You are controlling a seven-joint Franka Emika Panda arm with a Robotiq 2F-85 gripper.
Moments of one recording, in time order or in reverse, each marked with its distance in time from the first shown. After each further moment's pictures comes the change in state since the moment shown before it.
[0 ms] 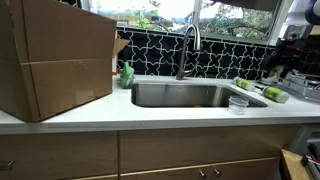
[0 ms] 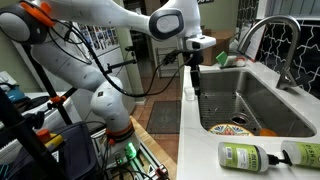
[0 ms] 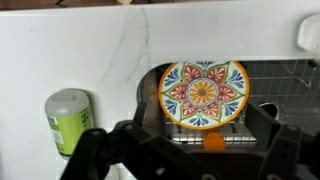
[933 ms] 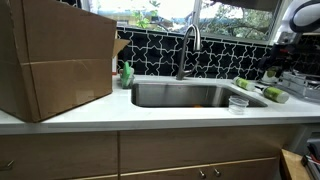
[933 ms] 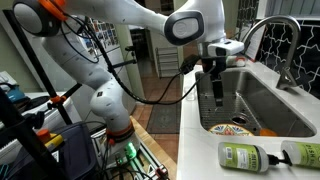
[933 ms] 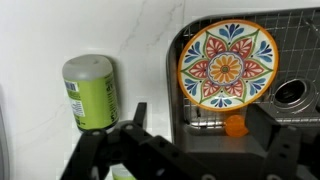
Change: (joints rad) arm -0.027 0.186 -0.125 0.118 -0.007 0.107 -0.111
